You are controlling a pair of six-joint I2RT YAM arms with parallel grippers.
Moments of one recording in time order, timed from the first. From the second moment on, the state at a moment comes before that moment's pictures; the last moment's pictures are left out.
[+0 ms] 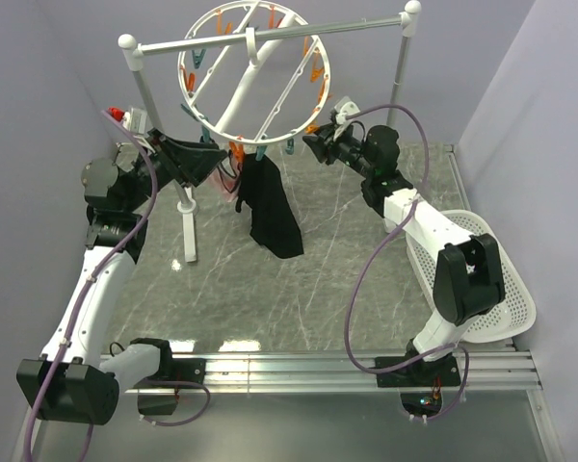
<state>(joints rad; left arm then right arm) -0.09 1.08 1.07 0.35 0.75 -0.74 0.36 1.67 1.30 0.46 -0.46 -0.13</state>
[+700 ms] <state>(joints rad) -0.09 1.07 1.05 0.36 0.80 -0.74 0.34 1.50 1.23 0.39 -0.56 -0.14</state>
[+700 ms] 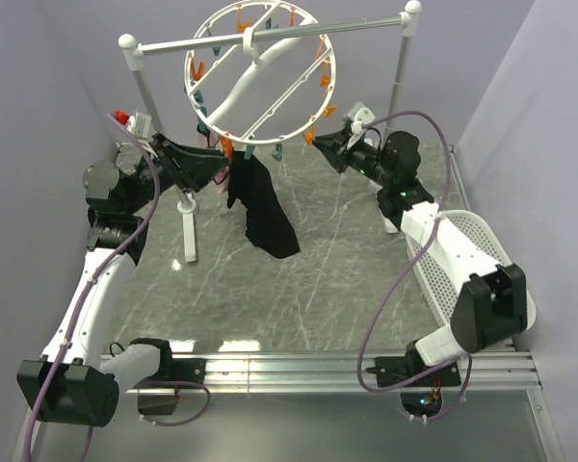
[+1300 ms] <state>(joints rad) -0.09 1.07 1.03 0.38 0.82 -0.72 0.34 1.44 1.16 0.39 -0.49 -0.15</state>
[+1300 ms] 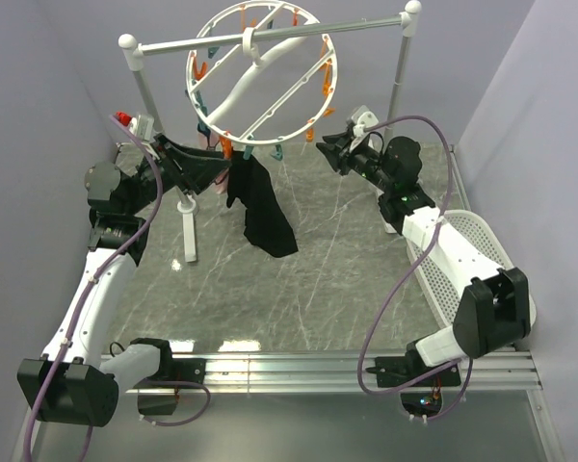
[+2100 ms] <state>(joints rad) -0.09 1.08 1.03 0.38 0.82 -0.72 0.33 1.58 1.34 0.41 -0.56 -0.19</state>
